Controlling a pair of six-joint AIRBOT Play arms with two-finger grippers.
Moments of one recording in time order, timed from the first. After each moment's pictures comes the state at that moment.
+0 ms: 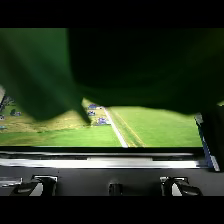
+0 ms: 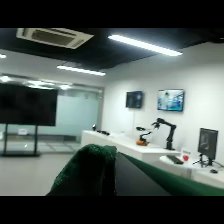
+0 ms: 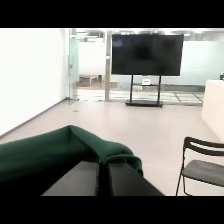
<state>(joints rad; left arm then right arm) 0.12 -0.73 1.79 0.77 -0.64 -1.27 -0.22 -0.78 1.89 -1.11 0.88 1.35</state>
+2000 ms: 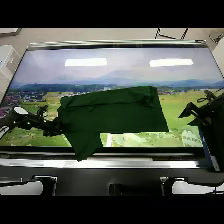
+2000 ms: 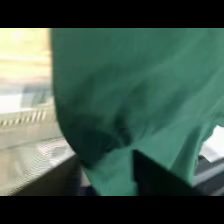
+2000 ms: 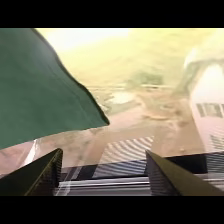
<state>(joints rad) 0.25 -1.51 0.86 0.90 -1.23 -1.36 -0.47 -1.53 1.33 -1.25 1.56 1.56</state>
